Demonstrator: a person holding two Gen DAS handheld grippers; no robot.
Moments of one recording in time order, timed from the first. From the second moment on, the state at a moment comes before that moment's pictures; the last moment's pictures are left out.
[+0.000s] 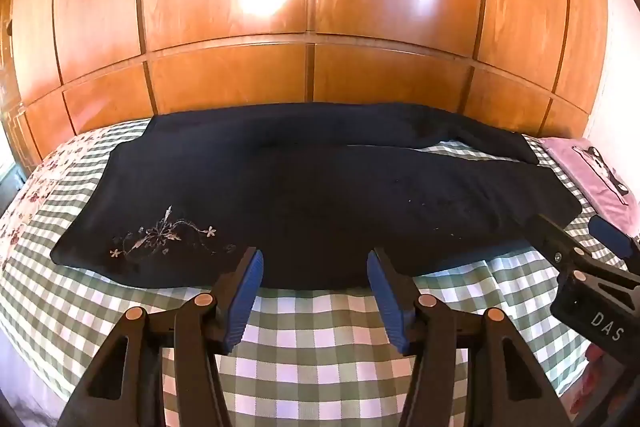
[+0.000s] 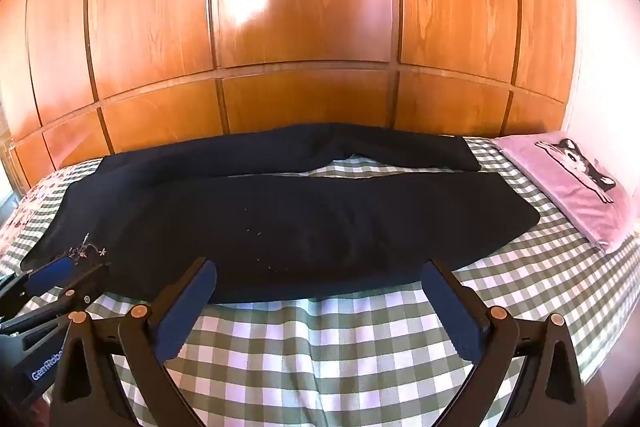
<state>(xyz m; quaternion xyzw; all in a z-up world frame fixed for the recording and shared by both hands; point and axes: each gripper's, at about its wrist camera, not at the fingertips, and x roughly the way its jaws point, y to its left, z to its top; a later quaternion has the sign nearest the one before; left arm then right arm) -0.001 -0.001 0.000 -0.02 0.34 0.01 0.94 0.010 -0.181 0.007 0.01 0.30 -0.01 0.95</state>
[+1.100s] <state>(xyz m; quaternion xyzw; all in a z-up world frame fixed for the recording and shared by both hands) -0.002 0.002 0.002 -0.03 0.34 0.02 0.94 0.009 -0.180 0.007 0.02 0.30 -0.01 0.95</state>
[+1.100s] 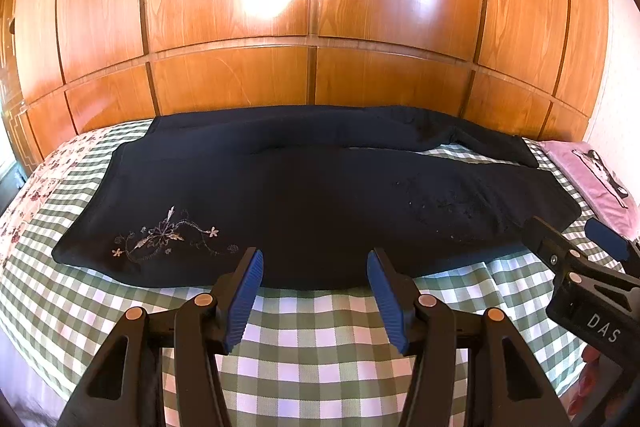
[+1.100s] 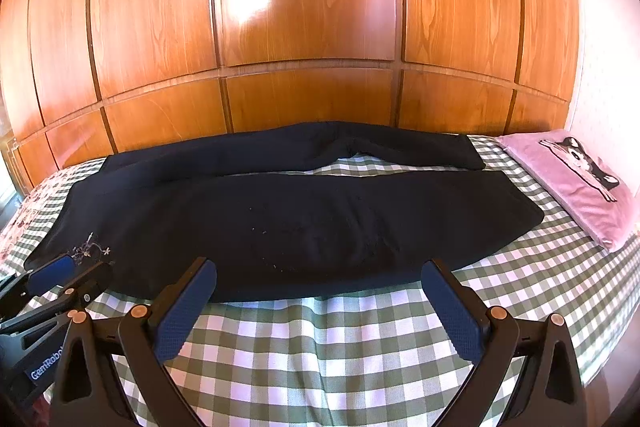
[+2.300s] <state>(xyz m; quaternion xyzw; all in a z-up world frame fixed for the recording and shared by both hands) -0.001 0.002 -0.002 -0.03 0.35 0.01 0.94 0.011 -0.180 0.004 0.02 0.30 0.00 0.95</state>
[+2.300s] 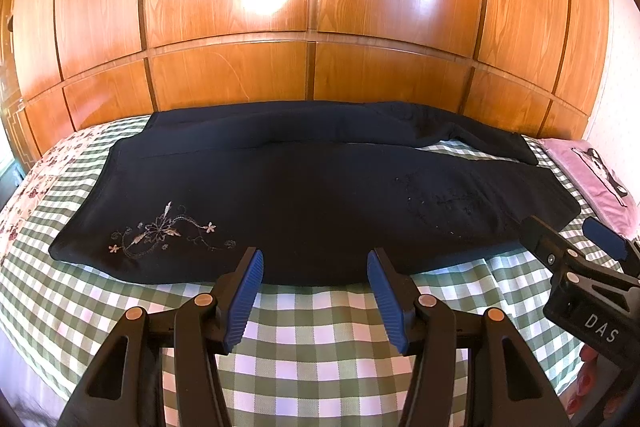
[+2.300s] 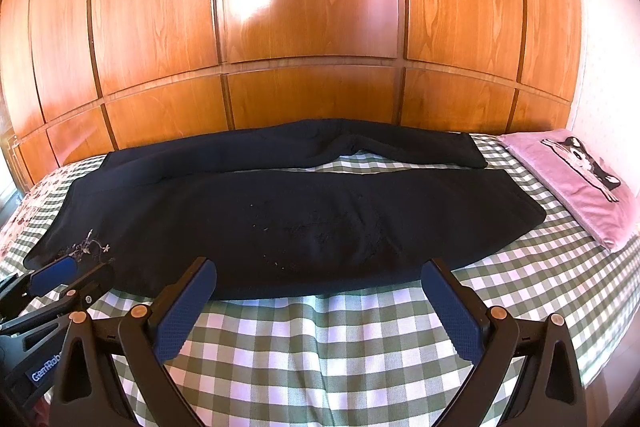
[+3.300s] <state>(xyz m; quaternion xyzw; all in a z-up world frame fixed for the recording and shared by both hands) 0.010 0.028 -0.020 -0.10 0.38 -0.01 0.92 0.020 -0.203 -0.005 0.05 0.32 -0.01 0.95</state>
